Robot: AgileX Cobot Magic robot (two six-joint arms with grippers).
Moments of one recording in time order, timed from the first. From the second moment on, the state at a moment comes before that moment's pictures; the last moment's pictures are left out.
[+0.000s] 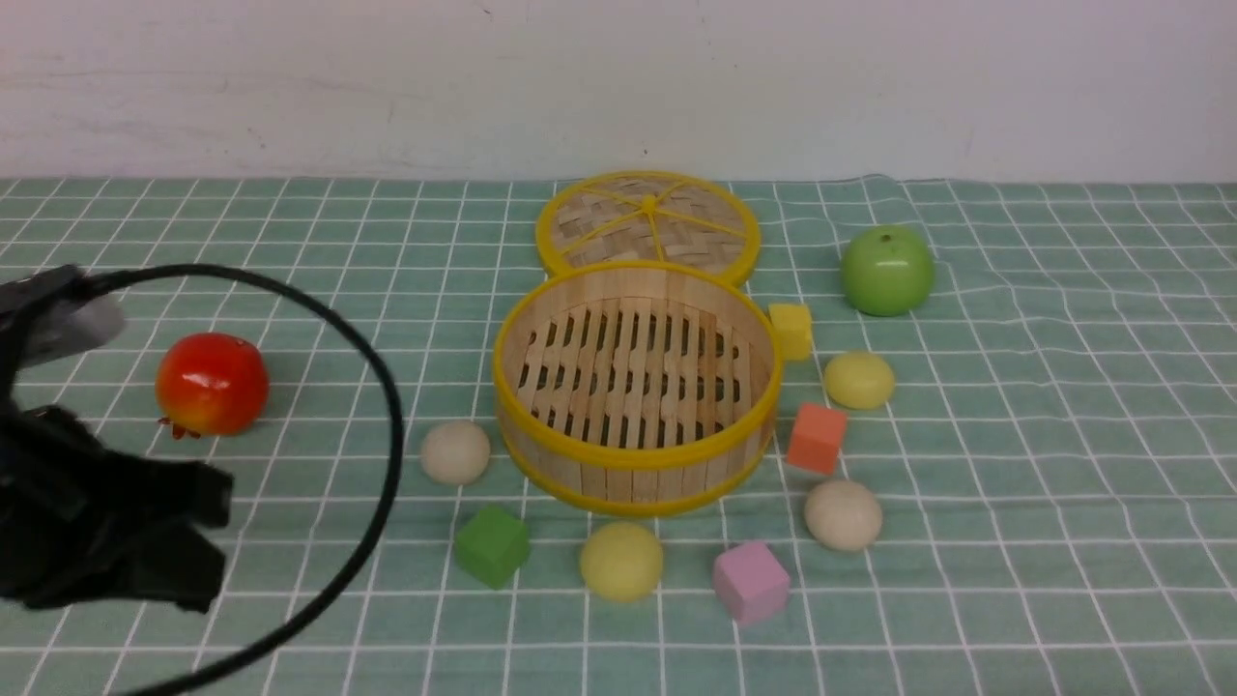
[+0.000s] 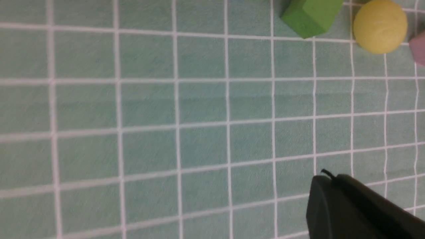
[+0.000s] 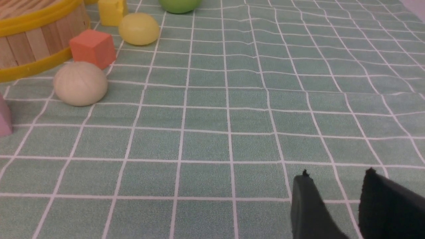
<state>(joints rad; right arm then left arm) -0.02 -0.01 0.02 -0.06 0.37 0.05 -0.07 1.17 -0.91 -0.37 0.98 0.05</state>
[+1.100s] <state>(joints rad) -0.02 -0.01 0.02 -0.06 0.37 0.05 -0.25 2.04 -1.60 -0.18 0.84 0.07</state>
